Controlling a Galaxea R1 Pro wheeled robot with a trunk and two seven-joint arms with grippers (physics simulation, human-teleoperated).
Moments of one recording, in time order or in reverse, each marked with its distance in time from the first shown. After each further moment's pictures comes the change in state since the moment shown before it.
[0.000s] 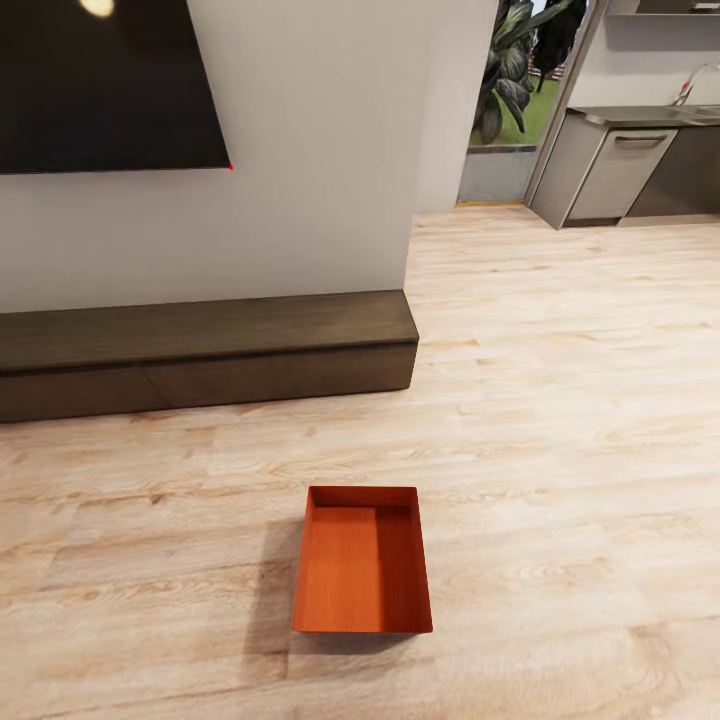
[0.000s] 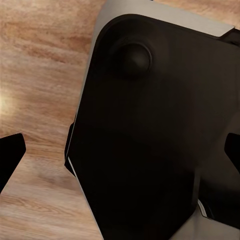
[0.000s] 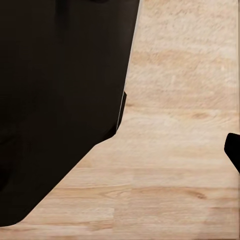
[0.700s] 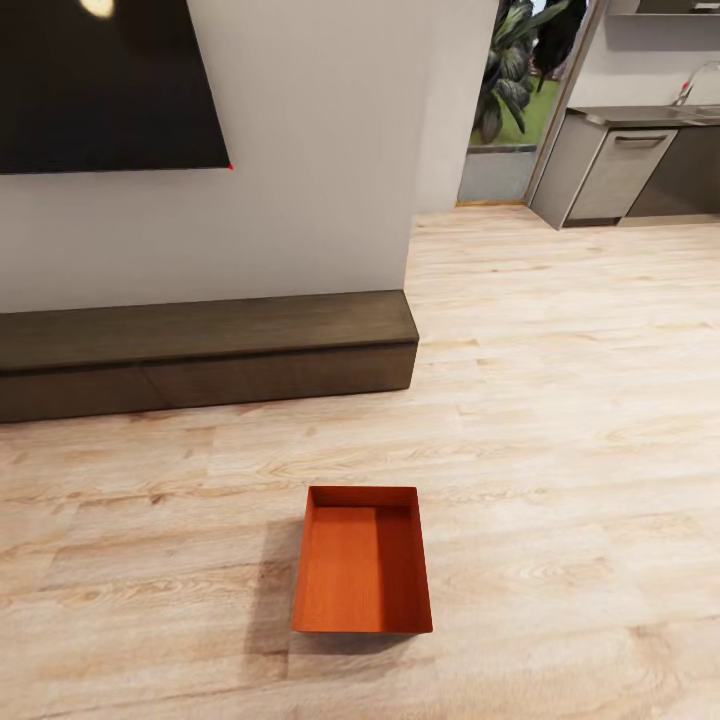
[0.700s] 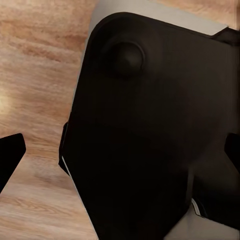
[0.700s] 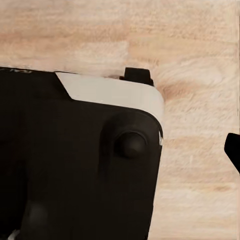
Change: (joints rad) left arm 0.000 -0.010 0.003 -0.002 0.001 0.001 0.001; right arm -0.032 0.014 -0.012 -0.437 -0.056 0.264 -0.008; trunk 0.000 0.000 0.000
